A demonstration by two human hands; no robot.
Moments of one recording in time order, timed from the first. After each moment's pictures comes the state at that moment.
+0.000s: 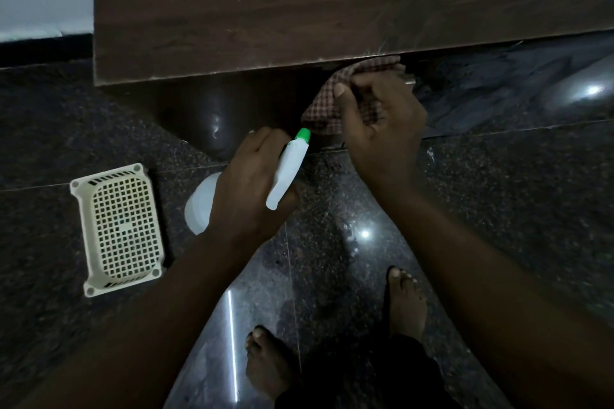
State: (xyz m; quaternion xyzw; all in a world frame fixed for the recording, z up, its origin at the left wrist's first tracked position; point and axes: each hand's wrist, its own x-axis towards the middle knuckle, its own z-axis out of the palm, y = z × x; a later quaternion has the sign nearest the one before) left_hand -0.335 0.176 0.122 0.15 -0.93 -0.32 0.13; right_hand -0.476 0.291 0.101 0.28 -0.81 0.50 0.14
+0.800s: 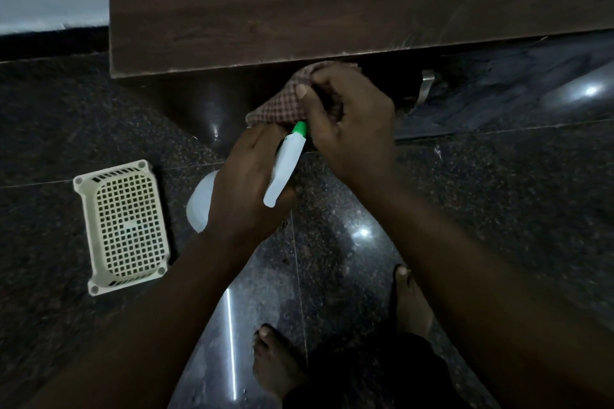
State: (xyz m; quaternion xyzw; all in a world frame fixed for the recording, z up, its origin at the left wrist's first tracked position) left_hand -0.322 0.158 0.121 0.17 -0.93 -0.32 0.13; right_hand -0.449 0.251 0.113 0.34 -0.80 0.49 0.07
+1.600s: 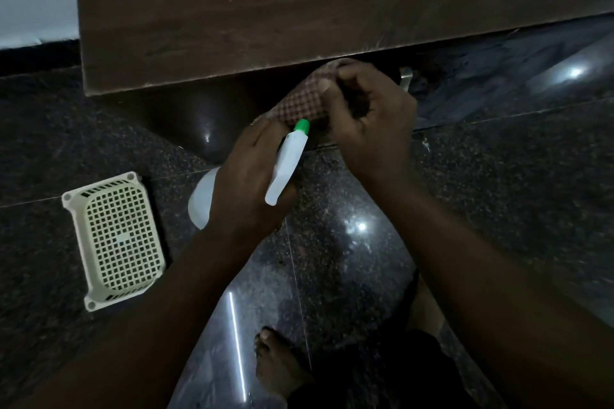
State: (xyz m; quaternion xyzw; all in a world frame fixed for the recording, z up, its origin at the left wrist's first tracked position) left_hand -0.341 0.165 0.123 0.14 -0.93 -0.32 0.12; right_hand -0.463 0.277 0.118 0.26 -0.81 0.52 0.09
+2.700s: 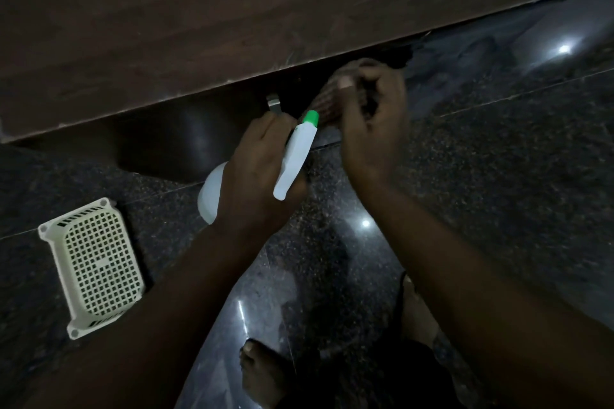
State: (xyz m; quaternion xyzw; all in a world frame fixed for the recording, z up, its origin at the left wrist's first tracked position) left_hand -0.404 0.231 0.139 0.10 -0.93 -0.32 0.14; right_hand -0.504 0.336 0.102 0.06 -0.80 0.59 0.08
